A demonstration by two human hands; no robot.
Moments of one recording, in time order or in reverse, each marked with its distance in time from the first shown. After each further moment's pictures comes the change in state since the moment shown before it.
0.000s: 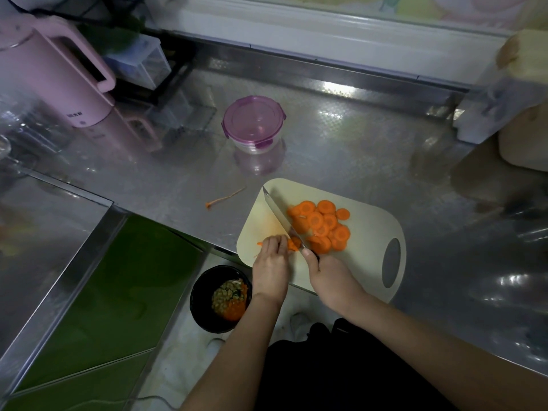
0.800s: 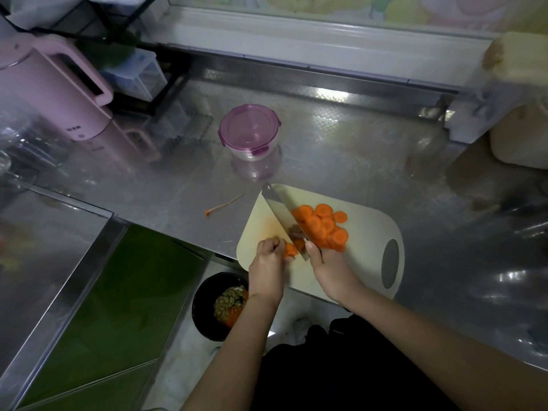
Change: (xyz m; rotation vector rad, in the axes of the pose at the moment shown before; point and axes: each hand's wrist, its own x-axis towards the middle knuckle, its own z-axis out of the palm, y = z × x) left_hand 0.006 -0.003 -0.018 -0.081 -0.196 -0.069; right_hand 0.005 -0.009 -0.012 0.203 0.057 -0.138
